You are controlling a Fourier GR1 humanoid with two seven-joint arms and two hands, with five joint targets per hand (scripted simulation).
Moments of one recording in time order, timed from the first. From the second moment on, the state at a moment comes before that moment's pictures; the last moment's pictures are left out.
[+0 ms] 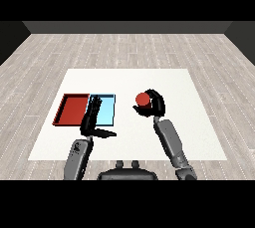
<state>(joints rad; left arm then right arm) -0.06 0.00 -0.17 -1.73 0.03 0.00 -0.23 -0.42 -0.03 0.15 -1.38 -0.13 -0.26 -0.24</state>
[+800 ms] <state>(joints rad) -0.18 0.00 -0.31 -1.52 0.03 0.14 -0.20 -0.37 0.00 0.34 -1.53 -0.11 -0.40 -0.26</state>
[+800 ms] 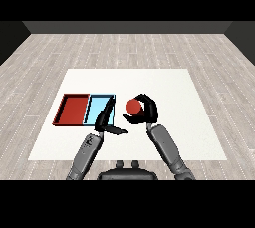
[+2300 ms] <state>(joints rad) -0.34 0.00 -0.49 -1.28 0.25 0.27 -0.29 -0.39 0.00 0.48 -1.56 -0.22 -0.46 -0.32</state>
